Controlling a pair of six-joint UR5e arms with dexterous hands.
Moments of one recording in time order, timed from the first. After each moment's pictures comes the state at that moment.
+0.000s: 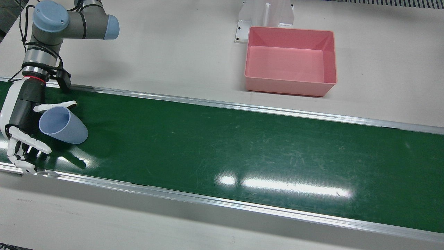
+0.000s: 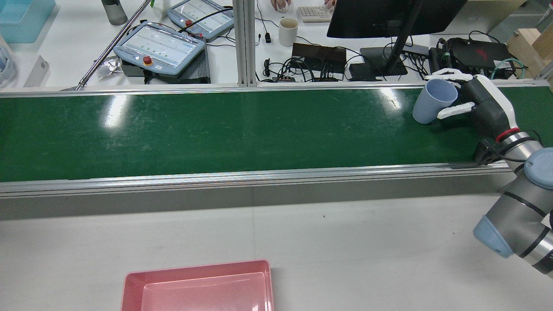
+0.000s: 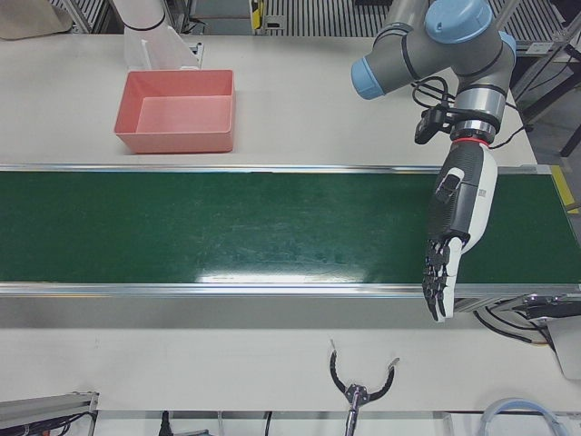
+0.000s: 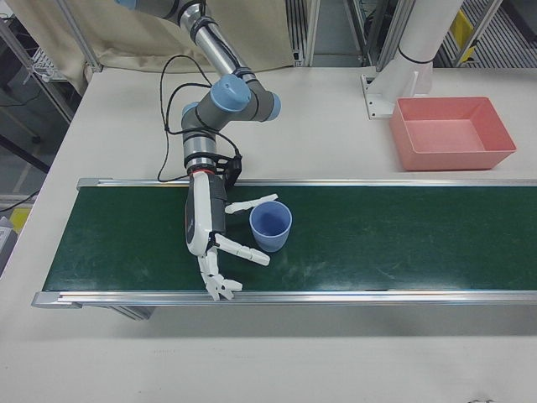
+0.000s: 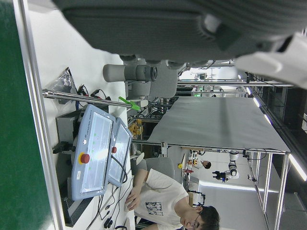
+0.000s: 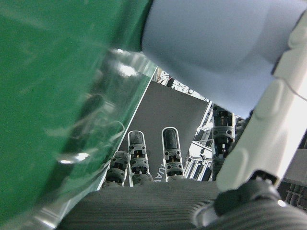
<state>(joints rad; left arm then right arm) -1.42 -1.77 -1.71 0.31 1.79 0.00 0.98 -1.47 1.71 -3.28 -1.12 -0.45</state>
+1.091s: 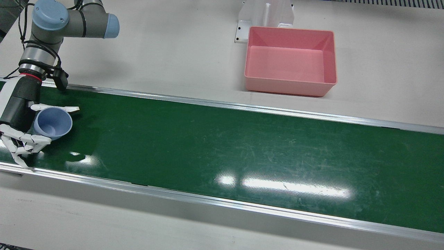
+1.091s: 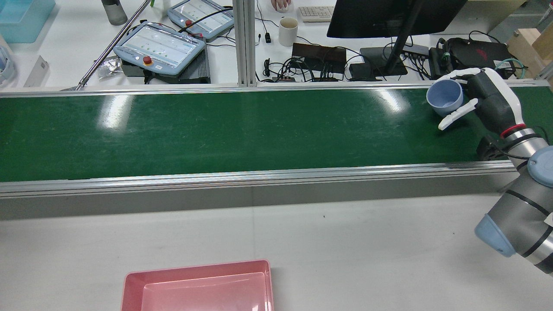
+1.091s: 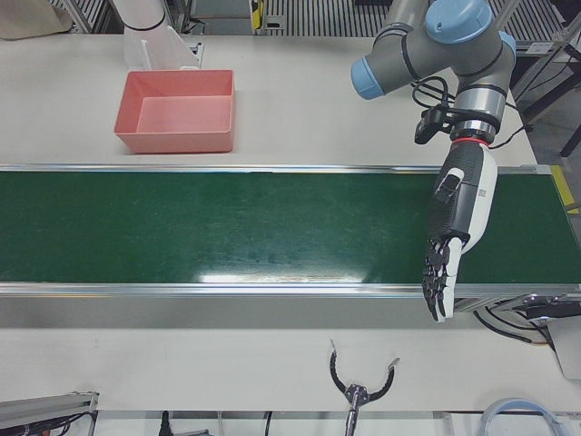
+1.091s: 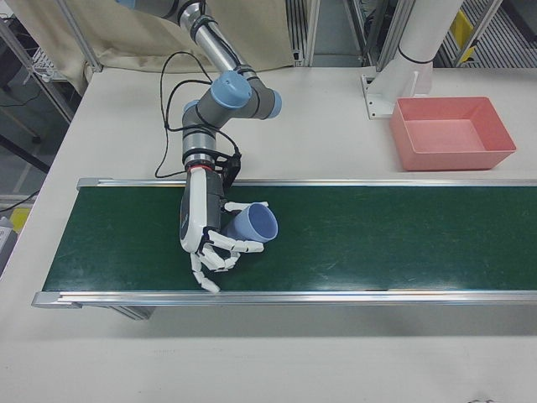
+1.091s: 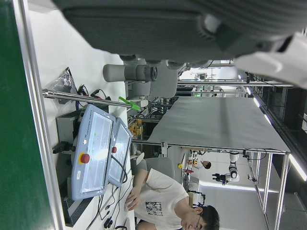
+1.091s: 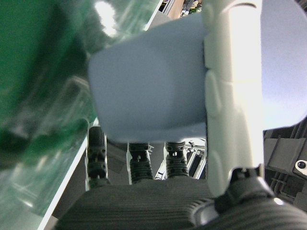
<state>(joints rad) -1.42 -1.77 -1.71 0.31 1.79 -0.01 0.99 -1.47 1.73 -3.28 -1.07 -0.48</state>
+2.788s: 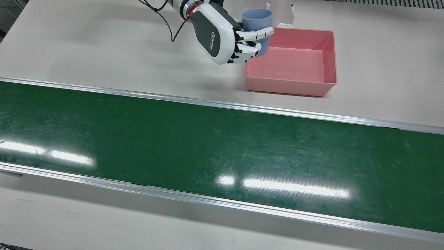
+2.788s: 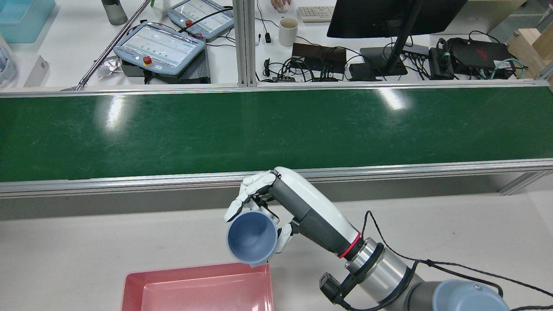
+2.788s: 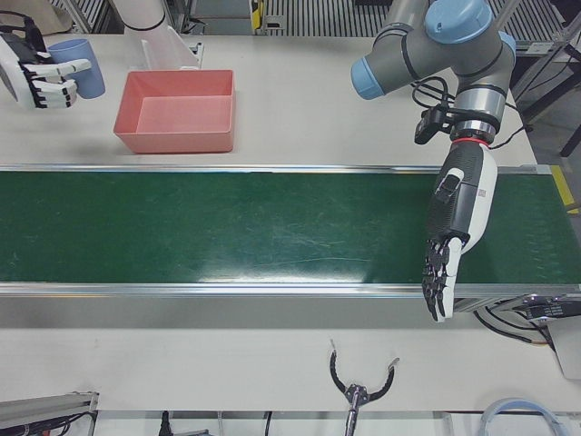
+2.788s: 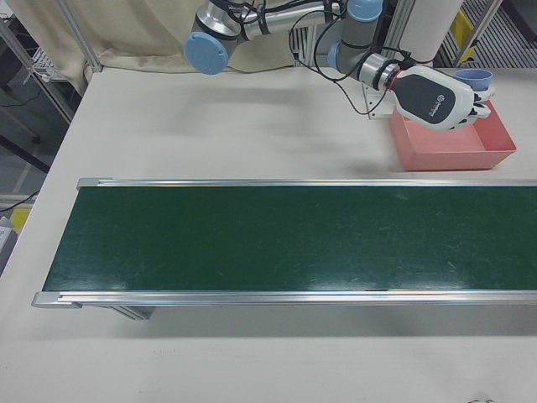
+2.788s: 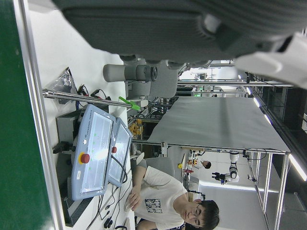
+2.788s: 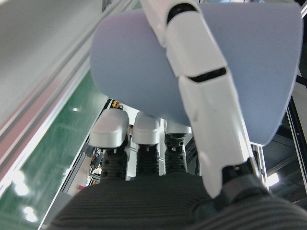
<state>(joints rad) -1.42 -1.77 -1.71 0.32 1.79 0.00 0.22 -1.20 2.25 -3.41 -0.91 -1.02</state>
